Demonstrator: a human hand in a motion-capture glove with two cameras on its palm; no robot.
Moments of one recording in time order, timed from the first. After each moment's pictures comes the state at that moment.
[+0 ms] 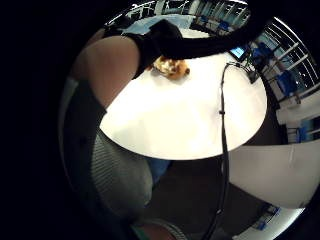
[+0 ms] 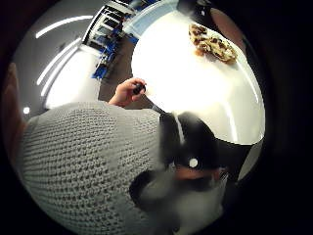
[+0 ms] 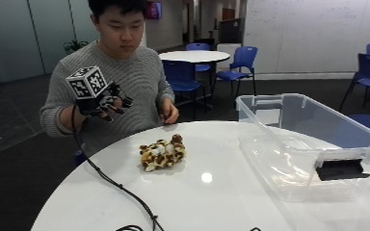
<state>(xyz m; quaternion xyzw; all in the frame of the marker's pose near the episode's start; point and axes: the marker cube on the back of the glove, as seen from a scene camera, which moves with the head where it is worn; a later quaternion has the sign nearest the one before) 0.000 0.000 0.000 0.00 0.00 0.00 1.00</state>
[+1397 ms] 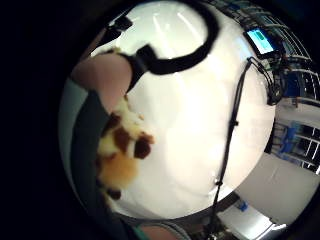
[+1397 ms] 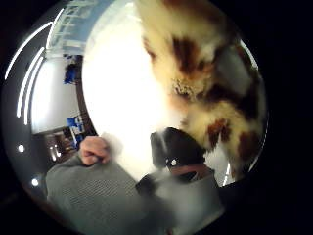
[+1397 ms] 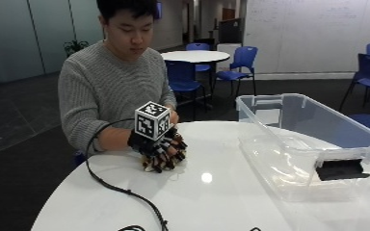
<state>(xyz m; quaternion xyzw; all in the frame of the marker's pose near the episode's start) 0.072 -0.206 0.120 -0.16 0.10 0.07 0.98</state>
